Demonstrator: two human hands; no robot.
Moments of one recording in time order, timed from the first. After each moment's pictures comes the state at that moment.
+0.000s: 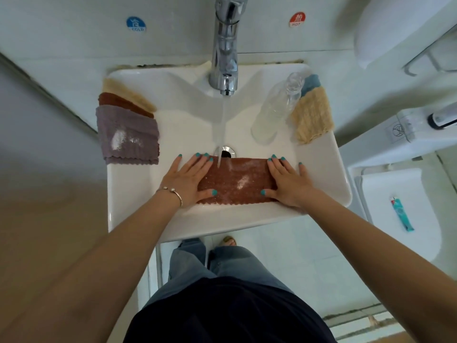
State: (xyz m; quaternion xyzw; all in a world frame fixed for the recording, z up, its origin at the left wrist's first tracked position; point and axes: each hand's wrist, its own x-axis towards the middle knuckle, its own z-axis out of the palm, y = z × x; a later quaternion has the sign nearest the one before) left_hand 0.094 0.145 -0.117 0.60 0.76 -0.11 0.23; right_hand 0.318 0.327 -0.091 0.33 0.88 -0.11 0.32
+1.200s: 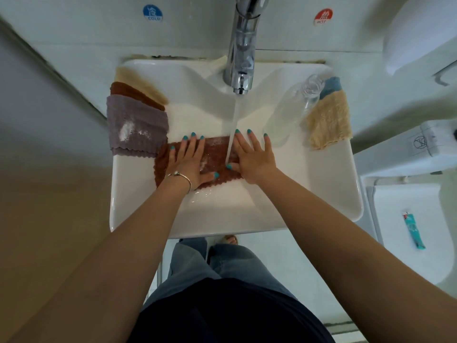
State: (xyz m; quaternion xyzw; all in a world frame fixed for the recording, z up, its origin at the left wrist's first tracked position) left_hand 0.083 0.166 -0.120 0.42 0.86 -0.01 0.28; right_hand 0.207 0.314 -0.110 0.24 0.93 0.00 0.29
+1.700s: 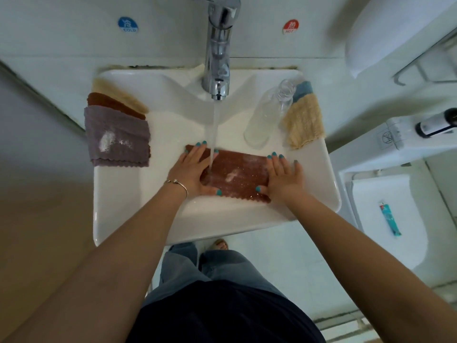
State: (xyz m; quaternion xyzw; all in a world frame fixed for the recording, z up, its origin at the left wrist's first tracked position) left_hand 0.095 0.186 -0.135 0.58 0.78 0.03 0.25; right_hand 0.306 0.337 -0.095 0.38 0.85 0.00 0.38
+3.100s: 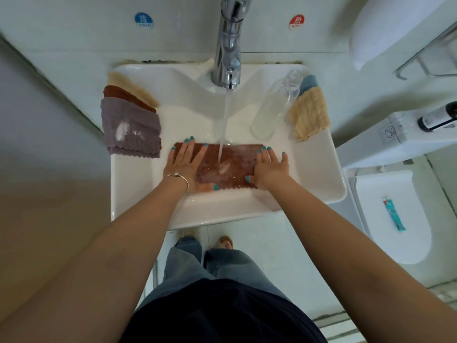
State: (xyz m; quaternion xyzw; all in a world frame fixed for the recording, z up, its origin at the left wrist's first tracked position) left_hand 0.089 0.153 -0.127 0.51 0.82 -0.09 0.26; right_hand 0.260 0.304 -0.082 0.36 0.83 0.02 0.42
